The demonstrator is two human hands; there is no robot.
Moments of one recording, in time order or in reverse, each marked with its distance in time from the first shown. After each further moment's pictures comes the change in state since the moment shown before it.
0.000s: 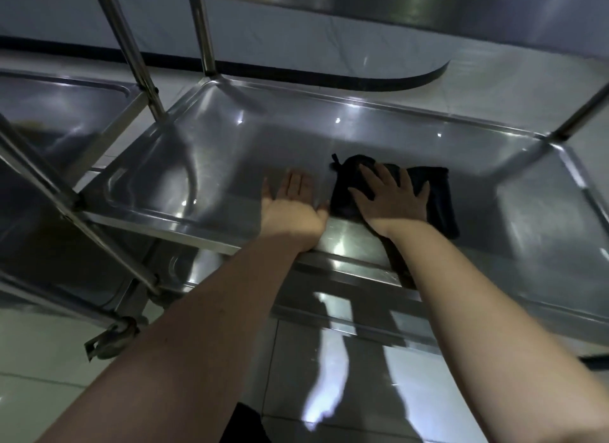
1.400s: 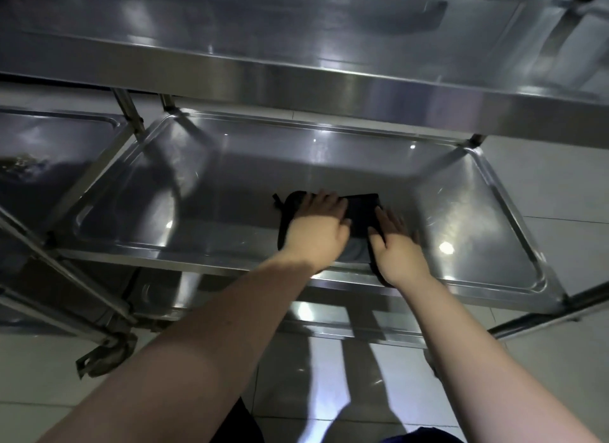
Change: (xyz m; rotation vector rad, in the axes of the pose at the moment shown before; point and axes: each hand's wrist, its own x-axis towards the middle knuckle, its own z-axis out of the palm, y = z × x) left_hand -0.044 0.074 -0.032 -0.184 0.180 0.406; right_hand -0.104 0.058 -0.016 0.280 0.082 0.062
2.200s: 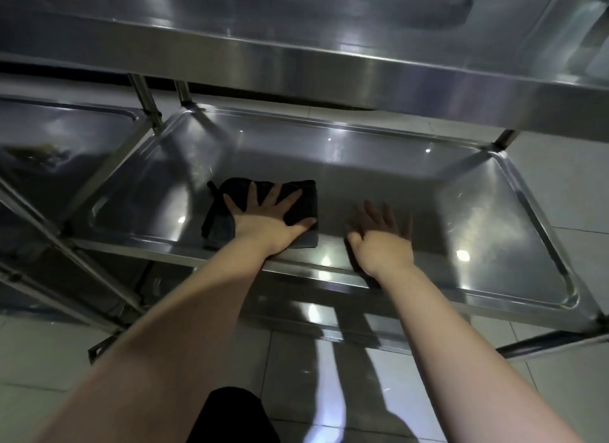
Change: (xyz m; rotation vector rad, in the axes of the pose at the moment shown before) left_hand -0.013 -0.104 -0.002 0.220 -0.271 -0.421; right_hand 0.016 -0.052 0.013 -0.229 -0.089 -0.042
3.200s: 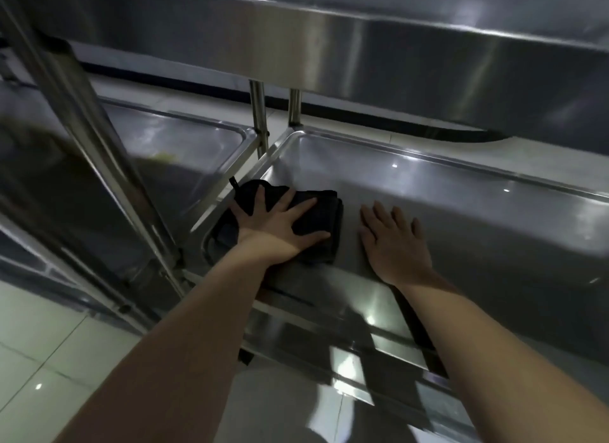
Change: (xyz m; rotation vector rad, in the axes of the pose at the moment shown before) left_hand 0.043 -0.208 -0.016 -0.055 0.029 -0.133; right_hand 0.113 -0.188 0.054 -0.101 0.033 -0.331
